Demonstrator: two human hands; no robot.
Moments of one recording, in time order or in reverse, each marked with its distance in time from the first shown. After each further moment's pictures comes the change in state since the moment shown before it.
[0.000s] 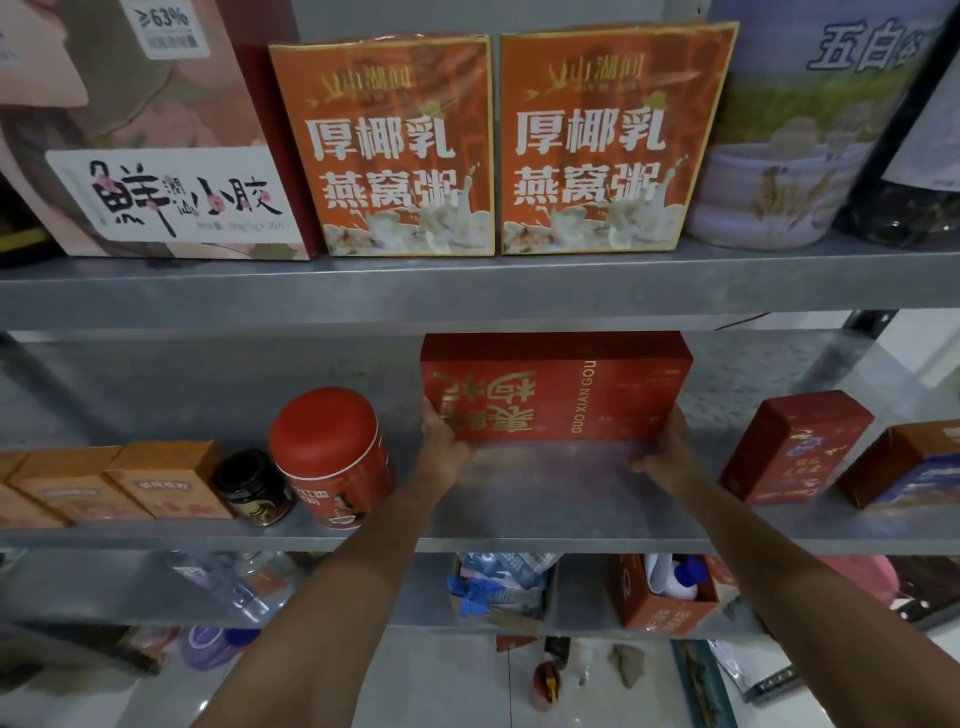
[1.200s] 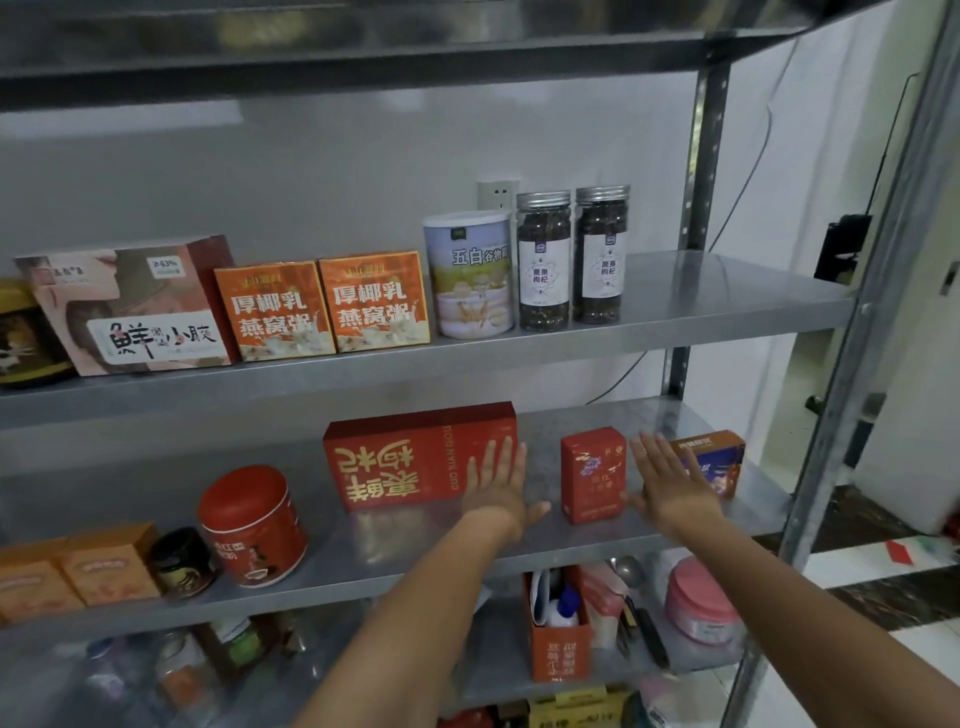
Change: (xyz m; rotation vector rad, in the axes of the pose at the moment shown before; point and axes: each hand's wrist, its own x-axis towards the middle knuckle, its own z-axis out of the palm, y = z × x) left_hand -0.177 0.156 0.132 1.139 -0.302 0.474; right_hand -0.112 0.021 -0.214 -1.177 -0.003 -0.098
